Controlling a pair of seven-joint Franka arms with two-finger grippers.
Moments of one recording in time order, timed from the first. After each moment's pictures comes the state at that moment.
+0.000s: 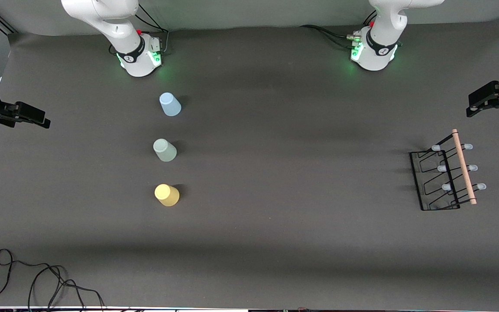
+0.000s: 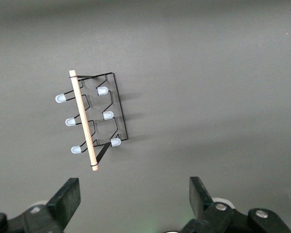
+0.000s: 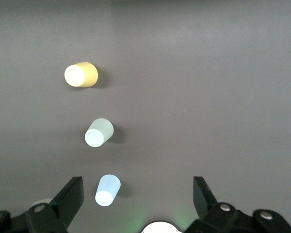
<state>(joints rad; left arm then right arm) -0.02 0.03 0.02 -1.46 0.01 1.46 0.16 -0.01 0.03 -0.03 -1.53 0.03 1.45 0.05</state>
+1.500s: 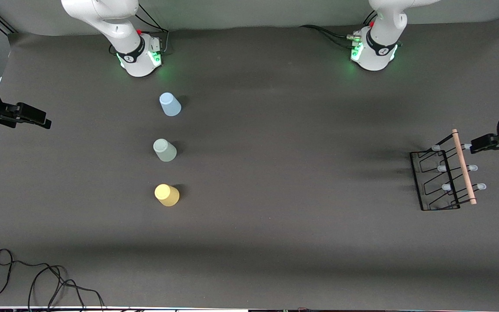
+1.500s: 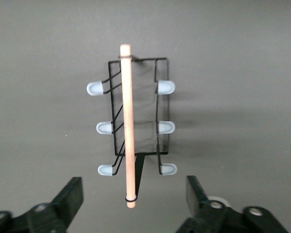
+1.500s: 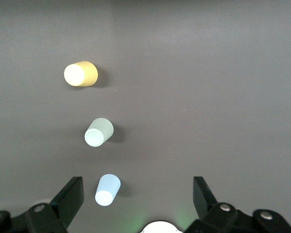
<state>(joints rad) 0.15 0.14 0.05 -1.80 0.07 1.84 0.17 -0.01 0.03 -0.03 -1.53 0.03 1.45 0.05</state>
